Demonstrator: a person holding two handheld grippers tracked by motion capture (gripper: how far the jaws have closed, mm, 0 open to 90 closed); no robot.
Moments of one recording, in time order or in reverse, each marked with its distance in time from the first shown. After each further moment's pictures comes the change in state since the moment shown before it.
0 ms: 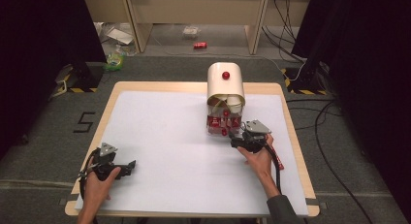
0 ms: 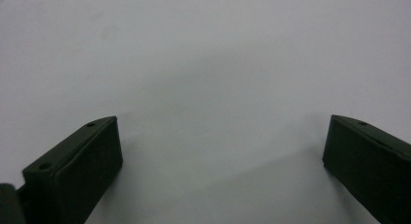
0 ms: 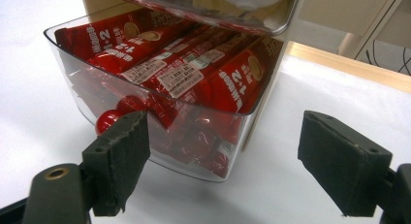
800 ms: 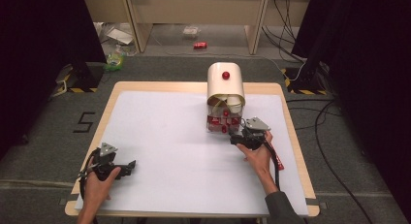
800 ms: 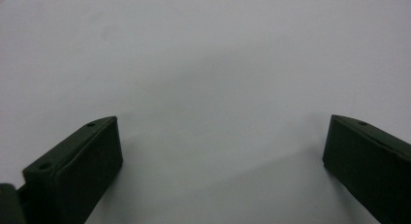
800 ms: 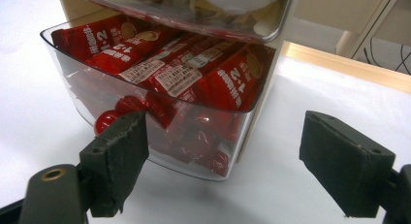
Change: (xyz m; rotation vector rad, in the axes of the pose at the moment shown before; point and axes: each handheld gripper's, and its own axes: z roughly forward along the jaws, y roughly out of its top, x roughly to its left) left arm 0.000 0.000 0.000 0.000 0.003 0.001; right arm -0.004 0.003 0.010 -0.002 -0.008 0.020
